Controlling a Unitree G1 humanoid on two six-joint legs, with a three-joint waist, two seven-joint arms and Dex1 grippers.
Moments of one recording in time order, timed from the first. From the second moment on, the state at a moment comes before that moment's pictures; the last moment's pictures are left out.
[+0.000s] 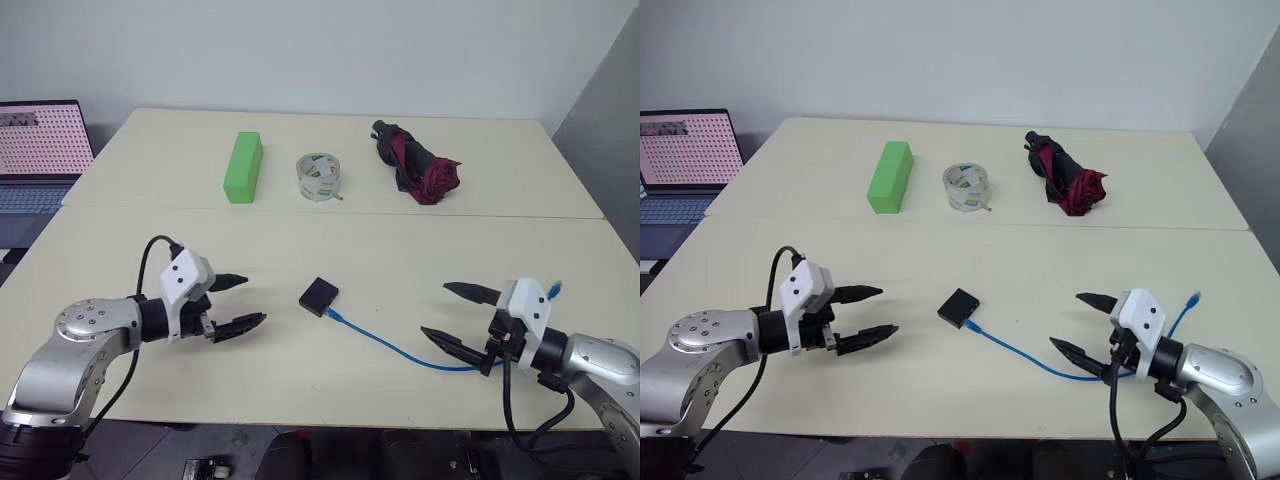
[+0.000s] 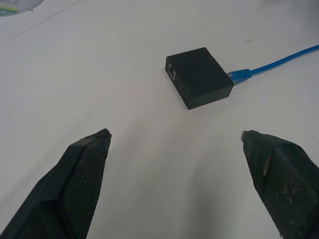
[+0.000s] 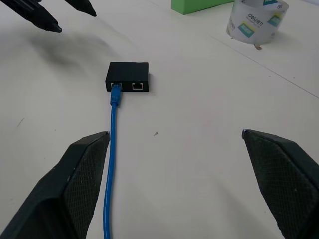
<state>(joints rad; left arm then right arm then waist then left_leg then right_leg) -0.07 0.86 0.16 -0.27 -0.46 0.50 -1.02 0.15 -0.72 -0.14 -0.59 0.48 0.40 0.79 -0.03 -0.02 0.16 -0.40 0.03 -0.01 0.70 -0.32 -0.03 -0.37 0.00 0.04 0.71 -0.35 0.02</state>
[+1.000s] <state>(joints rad) -0.05 0.93 0.09 -0.31 -0.46 0.51 -1.13 -0.10 -0.57 0.23 -0.43 0.26 0.42 0.72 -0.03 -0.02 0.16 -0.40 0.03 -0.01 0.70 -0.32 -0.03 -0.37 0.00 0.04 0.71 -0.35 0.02</state>
